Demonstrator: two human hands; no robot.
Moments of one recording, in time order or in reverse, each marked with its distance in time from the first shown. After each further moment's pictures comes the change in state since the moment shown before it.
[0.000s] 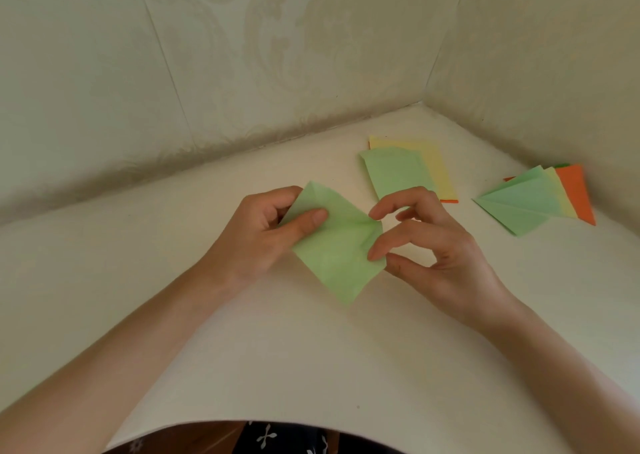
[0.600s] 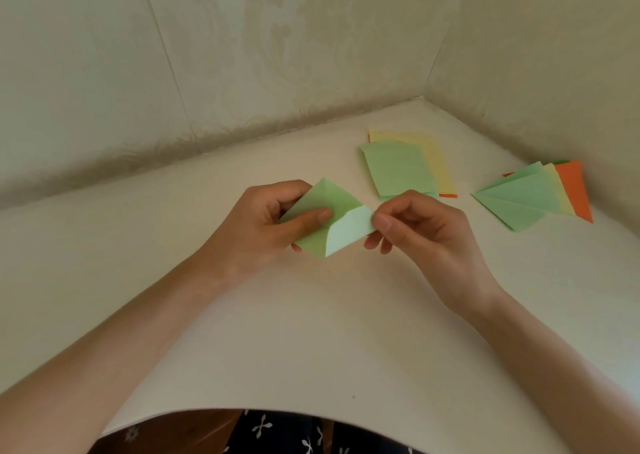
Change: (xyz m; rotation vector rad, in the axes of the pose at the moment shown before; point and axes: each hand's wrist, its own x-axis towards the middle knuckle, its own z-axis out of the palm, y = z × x) left_hand -0.001 0.003 0.002 0.050 -0.050 0.023; right_hand 0.006 -0.014 0.008 0.503 0.151 0.396
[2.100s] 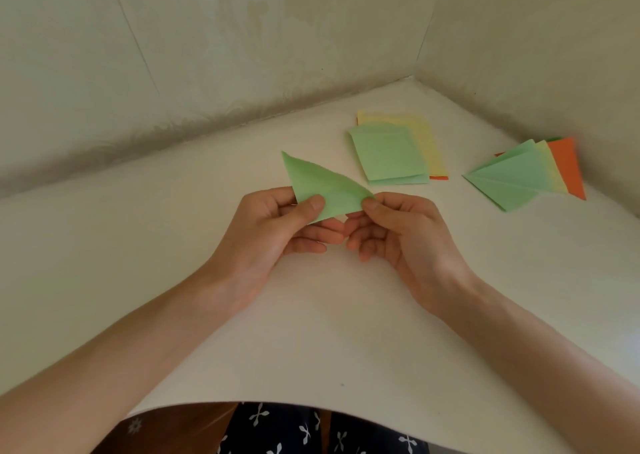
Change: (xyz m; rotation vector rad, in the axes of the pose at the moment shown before) left_hand -0.009 0.012 0.032 -0.326 0.116 -0.310; right_hand 0.004 0.002 0.014 0.350 0.161 0.426
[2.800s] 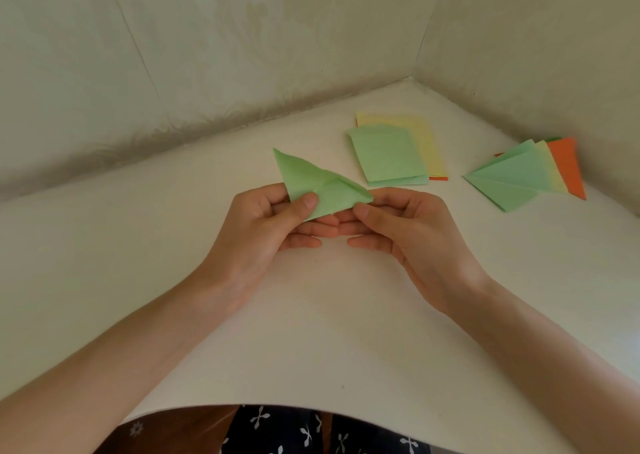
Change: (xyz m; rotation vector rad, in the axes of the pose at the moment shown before) left_hand -0.001 0.001 -0.004 0.027 0.030 0.056; right_hand -0.003 -0.005 -0.005 -0.088 -0.057 -0.046
